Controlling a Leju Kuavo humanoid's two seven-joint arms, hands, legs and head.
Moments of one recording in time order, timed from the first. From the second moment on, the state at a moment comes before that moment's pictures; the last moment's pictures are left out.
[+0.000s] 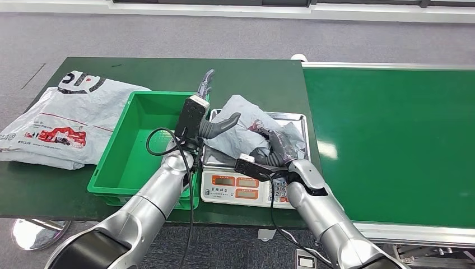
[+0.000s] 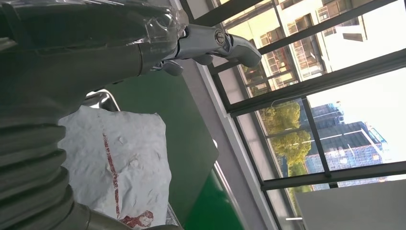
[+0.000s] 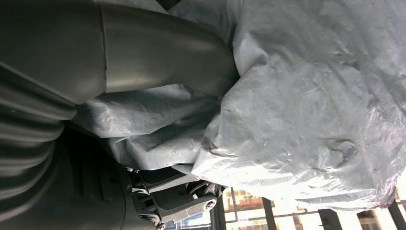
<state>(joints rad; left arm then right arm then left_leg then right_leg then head) -0.81 -0.33 -0.28 -0.45 -0.13 0.23 -0.68 -0.57 0.14 0.42 -0.82 0.98 -0.35 -0.18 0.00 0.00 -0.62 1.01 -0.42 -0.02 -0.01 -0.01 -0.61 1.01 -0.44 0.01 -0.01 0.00</state>
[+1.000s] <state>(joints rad) -0.82 -0.35 -0.28 -0.43 -0.09 0.22 -0.62 -0.45 0.02 0.20 -1.08 0.31 -0.41 -0.35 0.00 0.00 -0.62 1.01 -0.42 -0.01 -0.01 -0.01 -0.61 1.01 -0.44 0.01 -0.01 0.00</state>
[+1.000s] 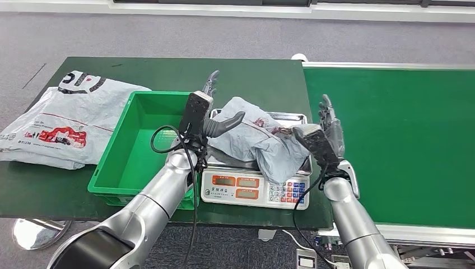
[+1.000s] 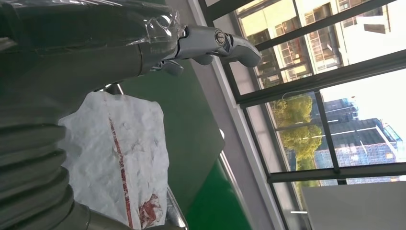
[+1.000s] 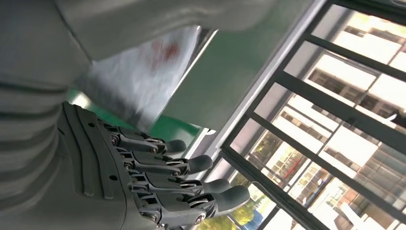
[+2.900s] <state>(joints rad) -0.84 -0.37 -1.25 -0.45 -0.50 0.19 -0.11 -0.48 -0.14 -0.15 -0.88 -0.14 -0.08 -0.42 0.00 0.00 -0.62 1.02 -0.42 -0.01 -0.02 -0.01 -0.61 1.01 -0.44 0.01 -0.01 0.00</state>
